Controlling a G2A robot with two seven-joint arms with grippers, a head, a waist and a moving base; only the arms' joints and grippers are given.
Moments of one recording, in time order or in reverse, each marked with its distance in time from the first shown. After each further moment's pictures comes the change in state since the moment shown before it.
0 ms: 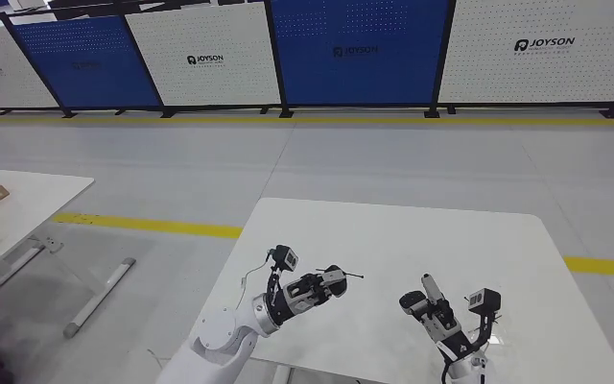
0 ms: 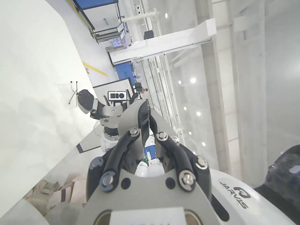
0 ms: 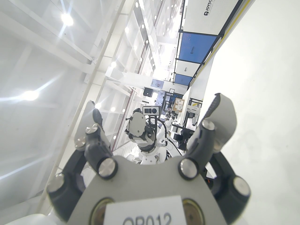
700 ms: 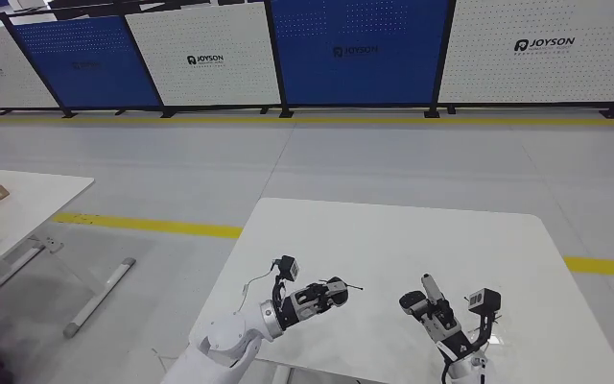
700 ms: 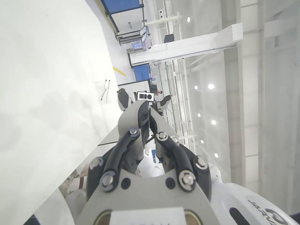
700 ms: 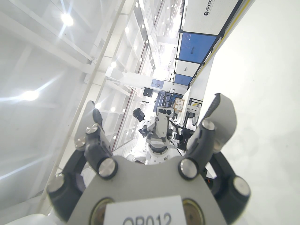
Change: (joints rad) left arm -0.027 0.002 0.061 0.122 0.120 0.038 0.048; right arm 0.000 0.000 0.000 0.000 0.000 0.000 0.000
